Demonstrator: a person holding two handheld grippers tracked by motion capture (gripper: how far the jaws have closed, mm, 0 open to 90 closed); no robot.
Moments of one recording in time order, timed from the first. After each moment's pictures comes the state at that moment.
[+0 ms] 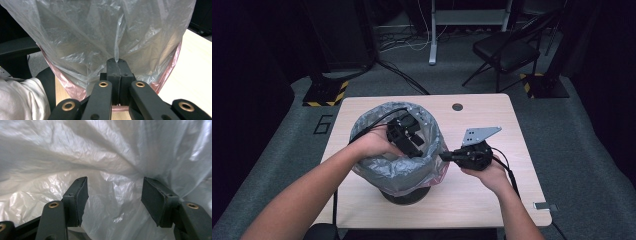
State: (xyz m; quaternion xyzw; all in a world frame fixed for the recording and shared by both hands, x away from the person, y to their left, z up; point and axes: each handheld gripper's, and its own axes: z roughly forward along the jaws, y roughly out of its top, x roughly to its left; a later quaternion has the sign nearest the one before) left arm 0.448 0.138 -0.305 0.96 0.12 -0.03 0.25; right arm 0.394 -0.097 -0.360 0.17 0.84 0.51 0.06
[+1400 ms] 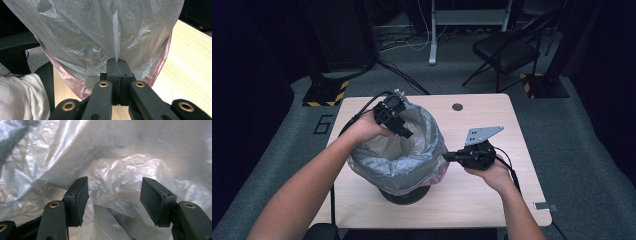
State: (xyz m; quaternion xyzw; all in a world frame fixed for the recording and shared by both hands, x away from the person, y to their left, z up) left arm 0.495 0.174 -0.297 0.94 0.25 0.05 0.22; right arm 0.397 -0.105 -0.362 0.18 0.85 0.50 0.06
